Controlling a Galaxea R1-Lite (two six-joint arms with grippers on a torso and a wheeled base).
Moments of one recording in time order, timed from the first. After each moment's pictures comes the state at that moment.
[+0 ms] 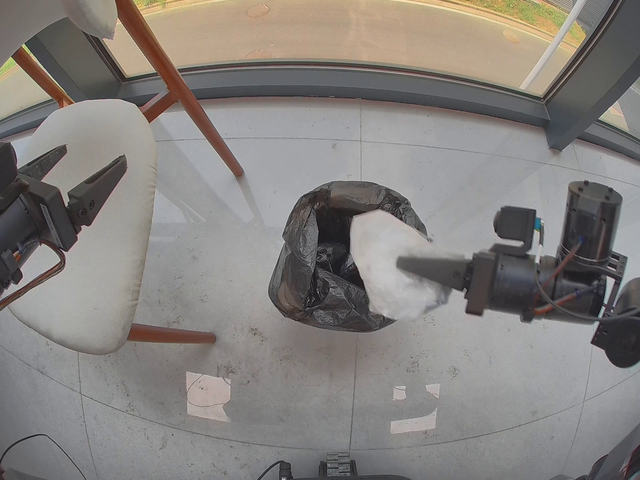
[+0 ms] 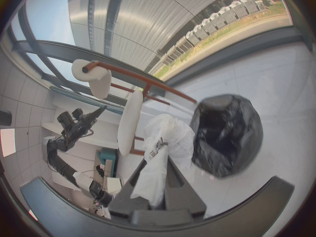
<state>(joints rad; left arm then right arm) -0.33 1.11 -0.67 -0.59 0.10 0.18 0.60 1.65 -0.74 -0.77 0.43 0.44</state>
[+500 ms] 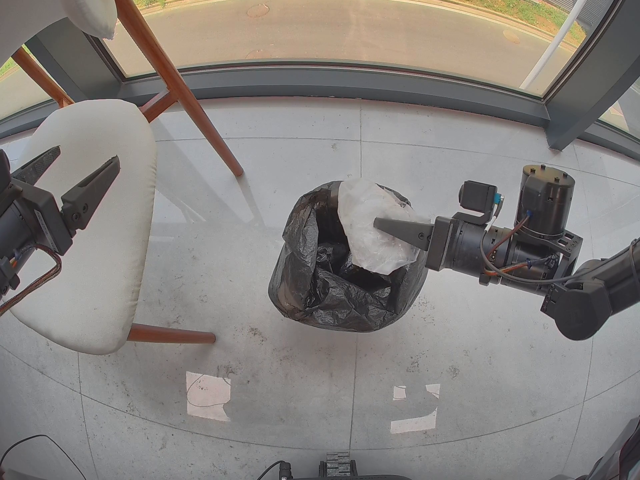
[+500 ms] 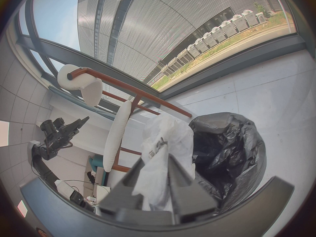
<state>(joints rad) -0.33 1.09 -0.64 -0.63 0.10 0.18 0.51 1.84 -0.87 -0.87 0.43 0.42</state>
